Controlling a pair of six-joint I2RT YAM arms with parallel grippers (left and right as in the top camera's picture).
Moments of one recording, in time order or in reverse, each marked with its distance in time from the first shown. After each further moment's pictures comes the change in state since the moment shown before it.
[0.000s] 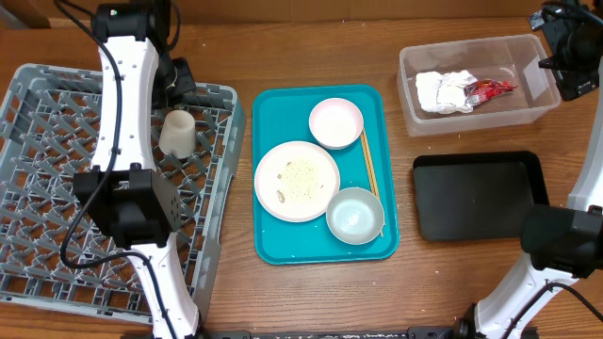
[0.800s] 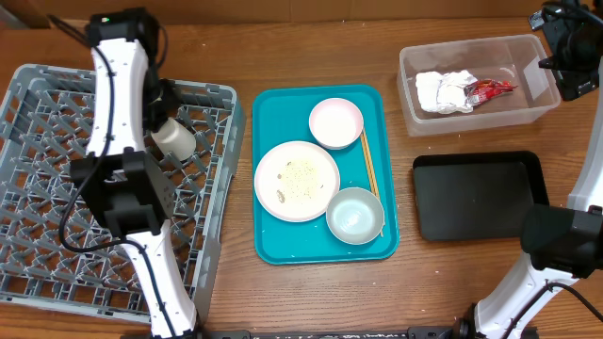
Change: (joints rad) left arm 0.085 0.099 -0.002 -0.112 -0.080 -0.074; right arm 0.000 0.000 0.000 0.000 0.000 0.000
